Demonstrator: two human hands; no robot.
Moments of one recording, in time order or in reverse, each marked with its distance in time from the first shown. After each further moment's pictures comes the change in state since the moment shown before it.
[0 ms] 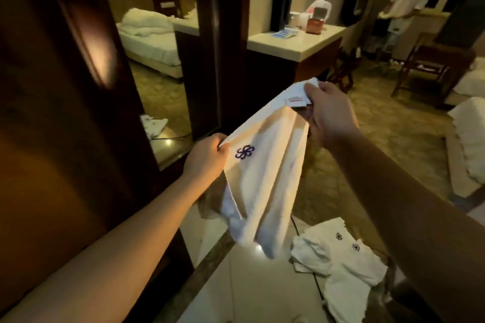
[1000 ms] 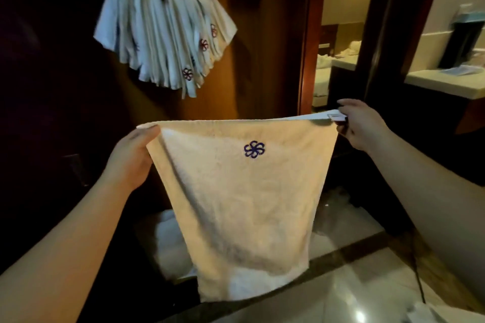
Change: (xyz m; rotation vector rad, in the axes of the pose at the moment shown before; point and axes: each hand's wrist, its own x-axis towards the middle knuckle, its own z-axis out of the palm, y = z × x) left_hand -0.395 -0.102 -0.349 -0.800 0.763 -0.321; right_hand -0.200 -0.016 0.140 -0.062 -0.408 0.164
